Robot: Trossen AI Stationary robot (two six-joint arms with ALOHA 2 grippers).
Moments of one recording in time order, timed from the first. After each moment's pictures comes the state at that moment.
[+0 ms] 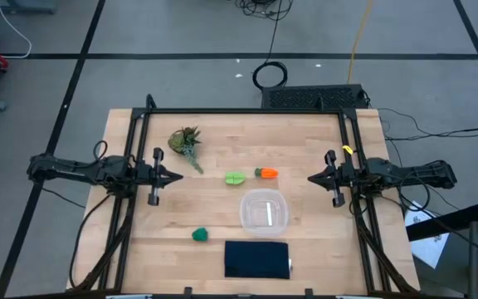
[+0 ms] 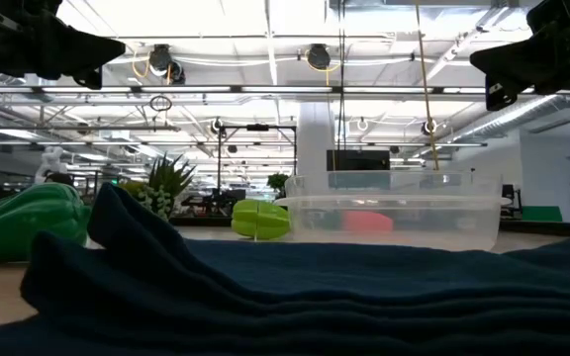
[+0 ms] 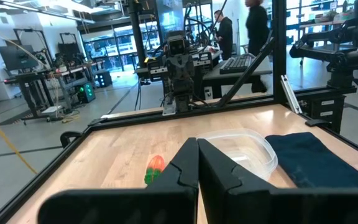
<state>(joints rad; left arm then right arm) -0.12 0.25 0.13 0.16 -0.07 0.15 0.09 0.07 0.05 0.08 0.03 0.04</state>
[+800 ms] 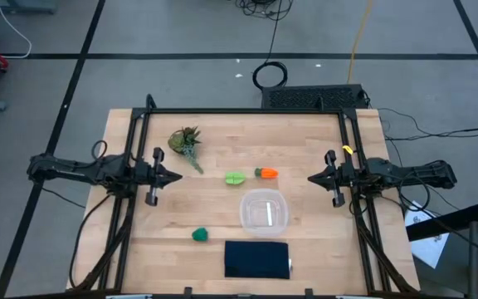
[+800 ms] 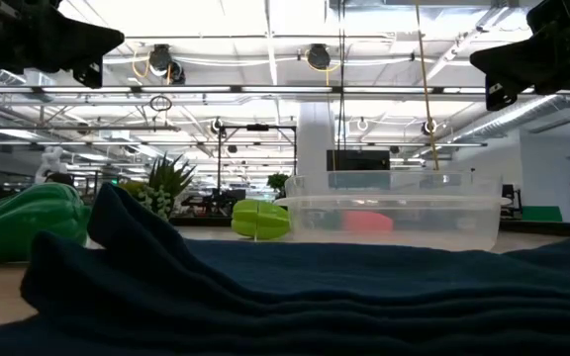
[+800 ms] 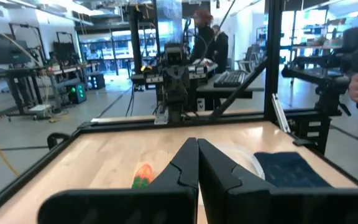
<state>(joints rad) -0.12 0.25 0.13 0.19 -0.05 0.07 0.09 0.07 0.05 0.08 0.03 0.04</state>
